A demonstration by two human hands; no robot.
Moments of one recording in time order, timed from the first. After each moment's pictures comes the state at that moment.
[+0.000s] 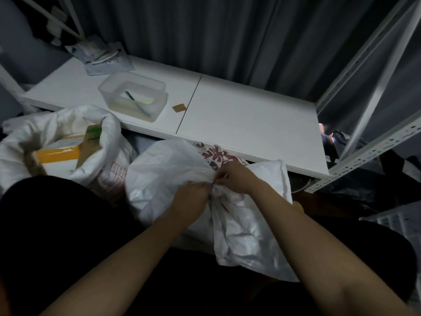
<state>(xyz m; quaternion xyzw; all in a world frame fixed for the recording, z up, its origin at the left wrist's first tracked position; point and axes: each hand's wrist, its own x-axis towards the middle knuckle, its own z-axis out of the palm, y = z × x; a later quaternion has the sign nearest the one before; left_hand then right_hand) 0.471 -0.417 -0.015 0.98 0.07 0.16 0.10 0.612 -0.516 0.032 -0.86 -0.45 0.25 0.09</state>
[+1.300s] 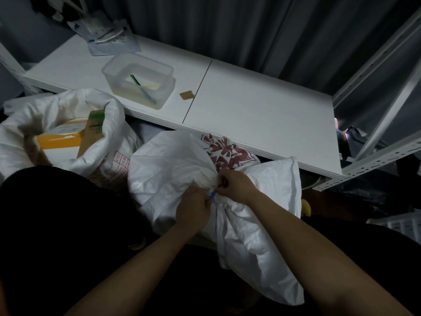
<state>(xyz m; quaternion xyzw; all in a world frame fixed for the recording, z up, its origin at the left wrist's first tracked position) 0.457 -0.434 -0.051 0.87 0.32 0.04 0.37 0.603 -0.511 -0.028 -0.85 -0.43 0.24 0.18</state>
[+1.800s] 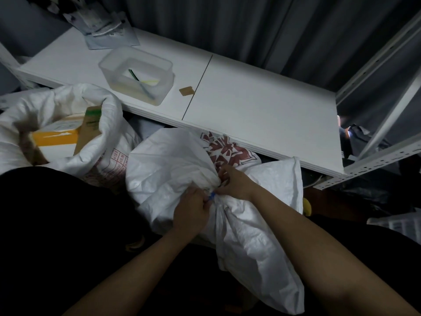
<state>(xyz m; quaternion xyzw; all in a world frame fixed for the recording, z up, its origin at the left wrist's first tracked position) 0.456 -0.436 -0.056 0.87 0.31 0.07 0.37 0.614 -0.509 -0.036 -0.83 -0.33 0.38 0.26</state>
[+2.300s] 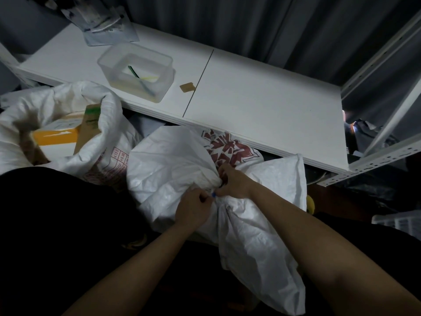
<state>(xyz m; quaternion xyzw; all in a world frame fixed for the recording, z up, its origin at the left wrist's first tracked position) 0.467 -0.431 -0.050 0.80 0.38 0.01 0.46 0.619 -0.503 -0.044 -0.82 -0.36 0.40 0.20</state>
